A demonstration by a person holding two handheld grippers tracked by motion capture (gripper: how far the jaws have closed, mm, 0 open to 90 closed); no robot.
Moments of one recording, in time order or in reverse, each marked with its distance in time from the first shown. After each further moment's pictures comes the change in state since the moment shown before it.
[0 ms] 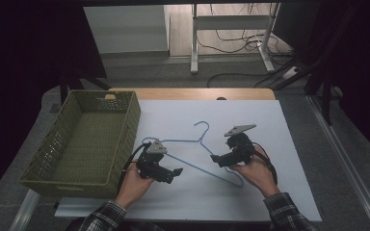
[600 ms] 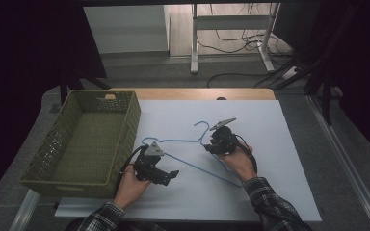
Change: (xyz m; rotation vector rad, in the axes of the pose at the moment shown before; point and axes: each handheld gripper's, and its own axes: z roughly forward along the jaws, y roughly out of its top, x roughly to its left) left arm 0.005 -0.013 0.000 0.034 0.024 -0.001; right arm -0.010 0.020 0.064 0.074 -0.019 -0.016
